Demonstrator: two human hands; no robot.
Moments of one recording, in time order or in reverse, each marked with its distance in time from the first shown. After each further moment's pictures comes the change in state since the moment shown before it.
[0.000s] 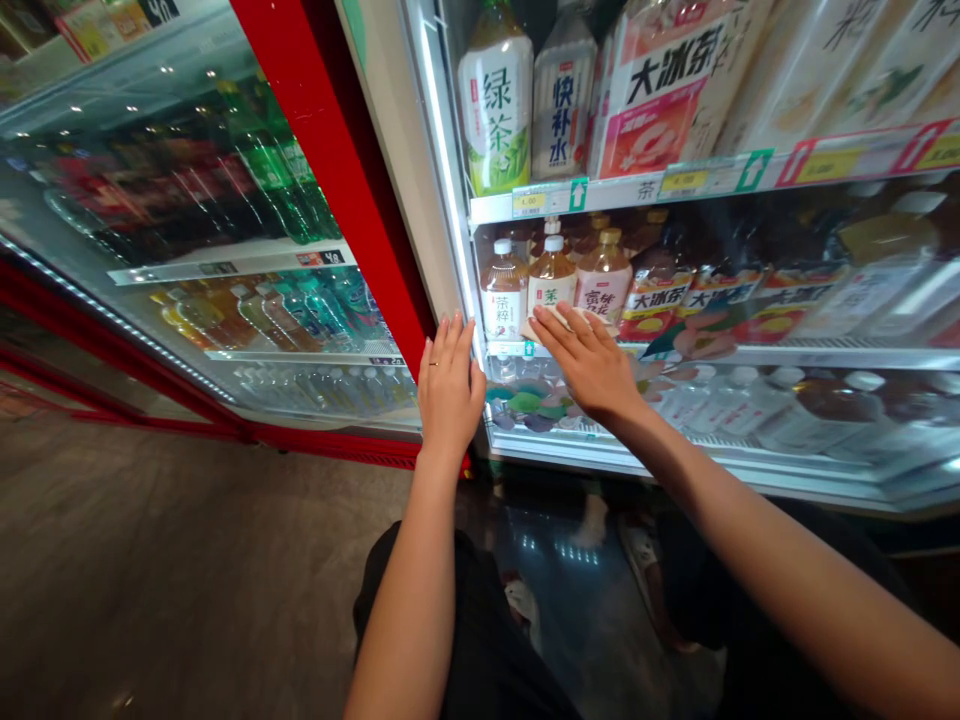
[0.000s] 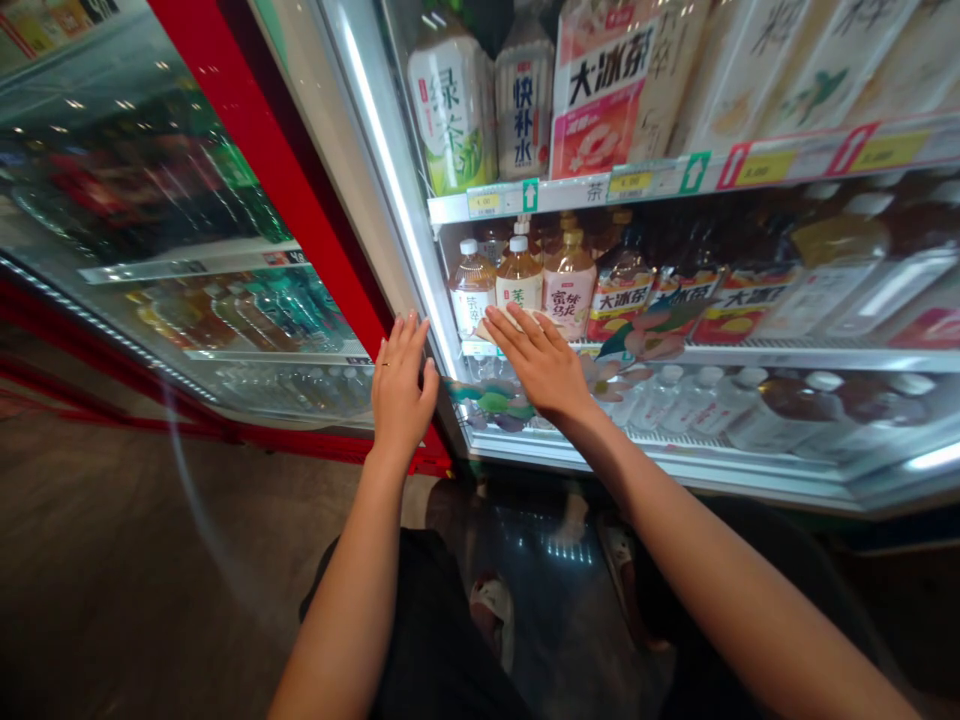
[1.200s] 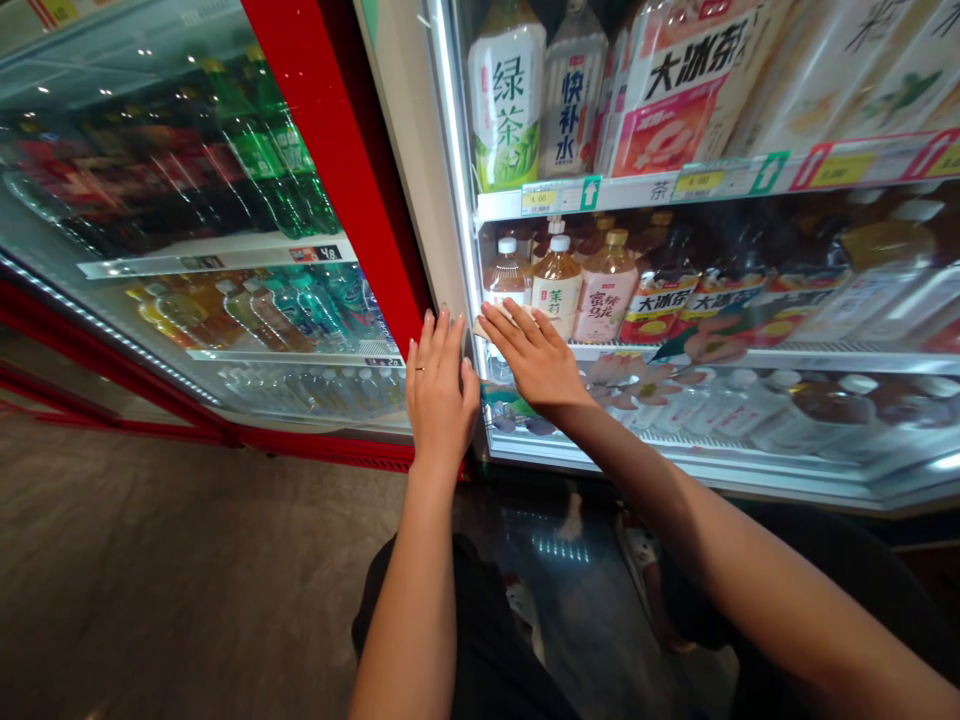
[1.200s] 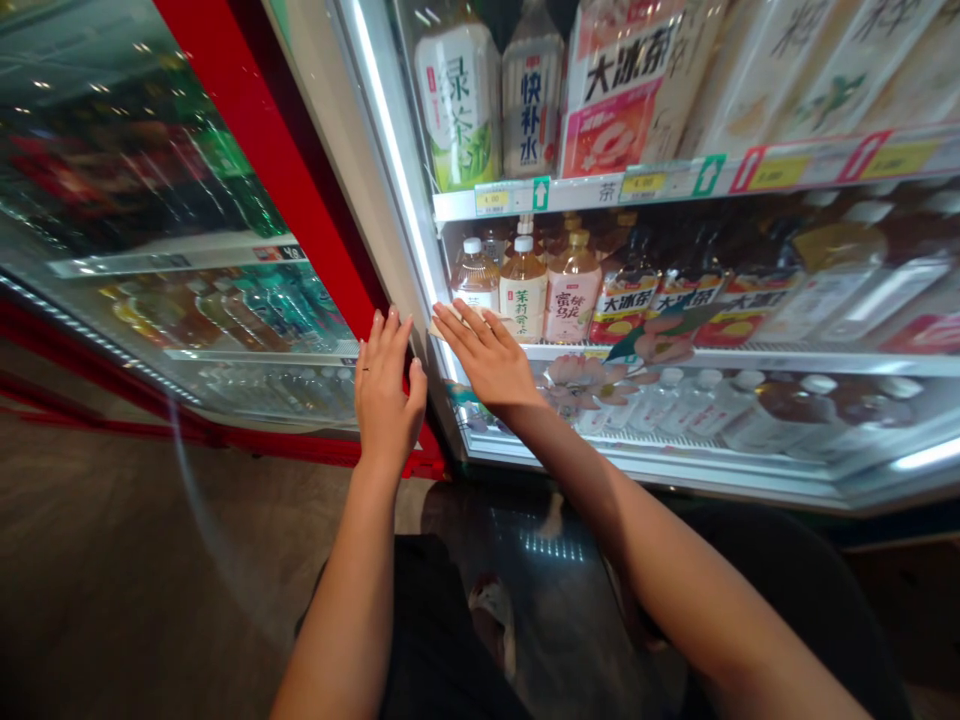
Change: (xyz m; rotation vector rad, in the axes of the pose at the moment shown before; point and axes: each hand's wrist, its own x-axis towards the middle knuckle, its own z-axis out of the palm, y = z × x) left_hand 0.002 -0.006 -0.018 -0.077 0.083 -0.054; right_hand 0.045 -0.048 0.025 -0.029 -0.044 -0.031
